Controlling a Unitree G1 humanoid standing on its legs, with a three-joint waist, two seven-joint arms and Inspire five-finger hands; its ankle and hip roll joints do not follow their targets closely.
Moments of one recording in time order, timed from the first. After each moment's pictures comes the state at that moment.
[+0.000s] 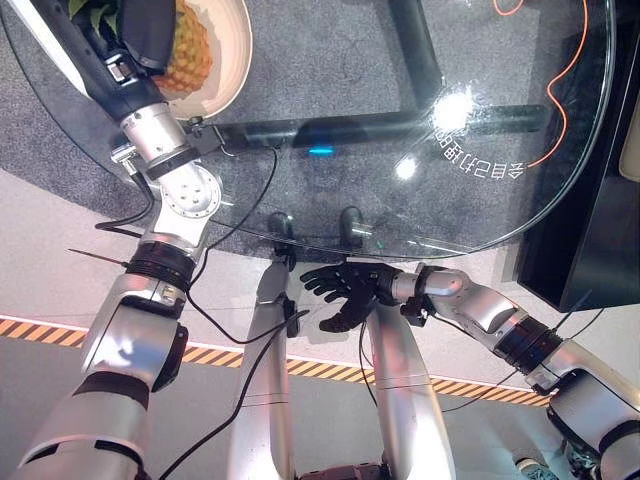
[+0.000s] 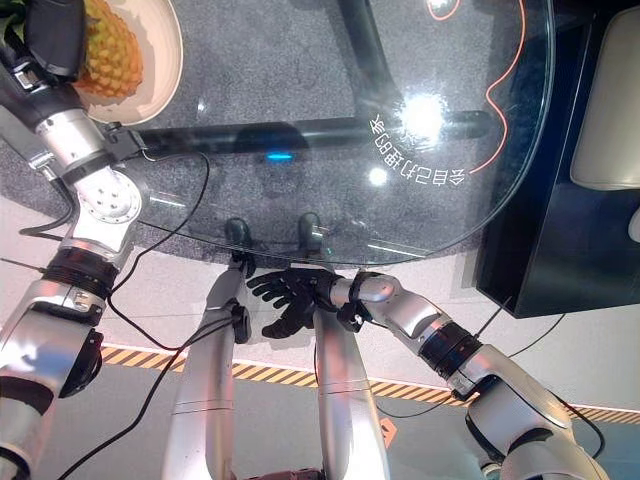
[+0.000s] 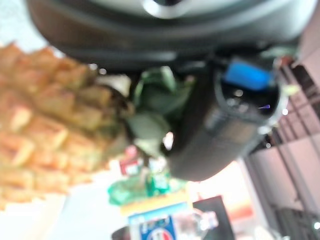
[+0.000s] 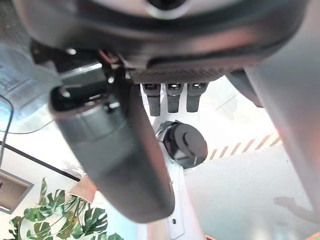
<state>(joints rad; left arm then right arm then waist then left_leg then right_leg) -1.08 0.56 -0.34 0.77 -0.17 -0.85 0.92 -0.76 -0.62 0.79 0.27 0.54 0.28 0.45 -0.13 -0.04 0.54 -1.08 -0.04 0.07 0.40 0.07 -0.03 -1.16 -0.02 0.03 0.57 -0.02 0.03</state>
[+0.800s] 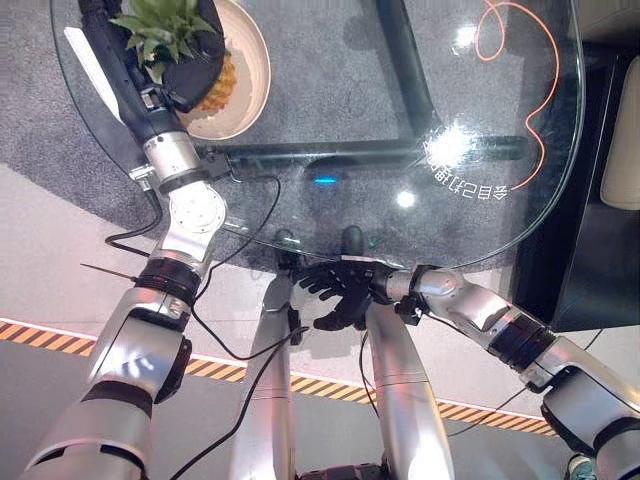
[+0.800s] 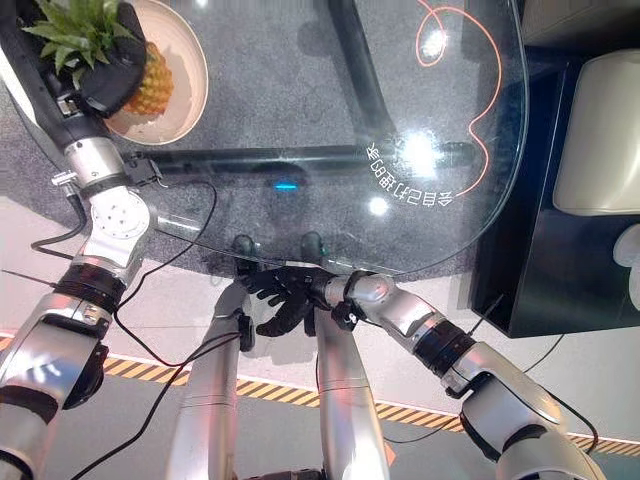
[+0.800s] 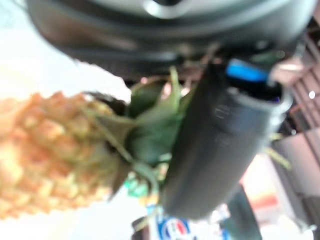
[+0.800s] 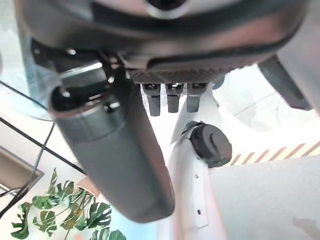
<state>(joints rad) -1.00 0.53 -0.35 0.79 -0.23 -0.74 0.76 -0.76 -0.59 0.81 0.29 0.55 0.27 0.44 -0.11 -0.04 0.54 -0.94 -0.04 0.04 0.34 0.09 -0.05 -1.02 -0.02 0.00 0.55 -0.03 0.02</state>
